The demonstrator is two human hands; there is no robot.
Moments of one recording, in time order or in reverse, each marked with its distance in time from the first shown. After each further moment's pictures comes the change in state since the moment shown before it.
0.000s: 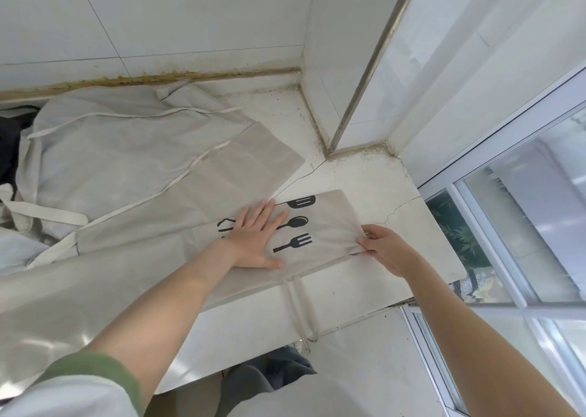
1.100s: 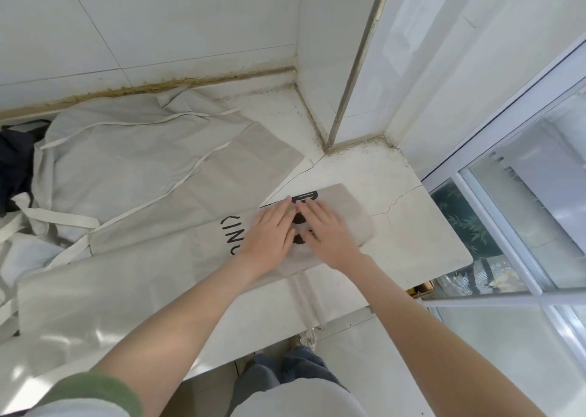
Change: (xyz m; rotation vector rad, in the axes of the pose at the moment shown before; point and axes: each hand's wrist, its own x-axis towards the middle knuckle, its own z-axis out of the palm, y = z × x) left_hand -0.002 0.040 0.012 -0.014 0.479 0.005; right_hand -0.003 -0.002 0.107 -1.095 0.151 -0.586
